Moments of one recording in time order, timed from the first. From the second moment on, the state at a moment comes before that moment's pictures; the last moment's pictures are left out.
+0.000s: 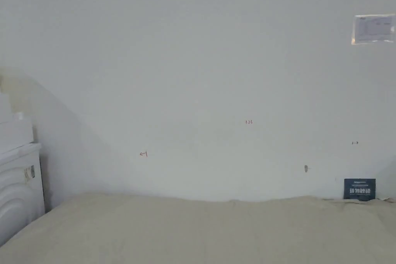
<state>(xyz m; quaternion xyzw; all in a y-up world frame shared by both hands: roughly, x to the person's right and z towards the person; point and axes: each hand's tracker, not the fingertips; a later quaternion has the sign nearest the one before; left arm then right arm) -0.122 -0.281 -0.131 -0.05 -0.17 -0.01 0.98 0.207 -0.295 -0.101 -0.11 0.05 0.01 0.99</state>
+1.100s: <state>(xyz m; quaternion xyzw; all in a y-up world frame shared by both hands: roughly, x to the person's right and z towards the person) -0.127 -0.291 -0.141 -0.10 -0.14 0.00 0.98 0.202 -0.305 -0.106 -0.13 0.07 -0.01 0.99</state>
